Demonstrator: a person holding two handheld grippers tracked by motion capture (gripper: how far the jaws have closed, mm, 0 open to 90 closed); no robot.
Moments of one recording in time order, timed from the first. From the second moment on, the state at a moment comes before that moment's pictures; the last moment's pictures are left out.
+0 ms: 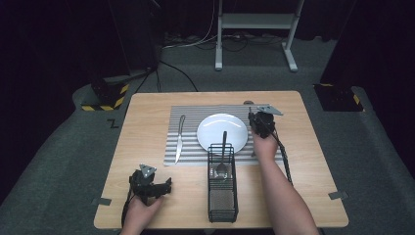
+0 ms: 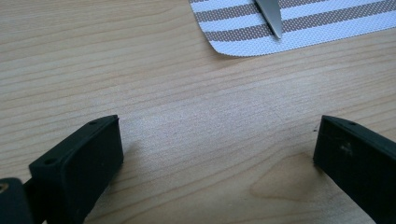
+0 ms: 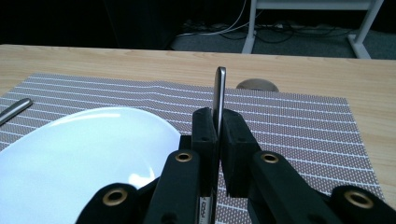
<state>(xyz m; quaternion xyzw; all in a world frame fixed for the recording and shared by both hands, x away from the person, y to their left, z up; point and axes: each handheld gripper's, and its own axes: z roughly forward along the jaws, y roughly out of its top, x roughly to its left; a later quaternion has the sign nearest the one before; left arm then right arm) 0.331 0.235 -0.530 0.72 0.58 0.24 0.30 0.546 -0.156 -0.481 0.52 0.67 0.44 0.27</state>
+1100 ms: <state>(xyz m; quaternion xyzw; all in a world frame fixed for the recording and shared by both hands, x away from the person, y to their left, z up) 0.331 0.235 -0.530 0.72 0.58 0.24 0.30 0.554 -0.166 -0.490 0.56 0.68 0.41 0.25</state>
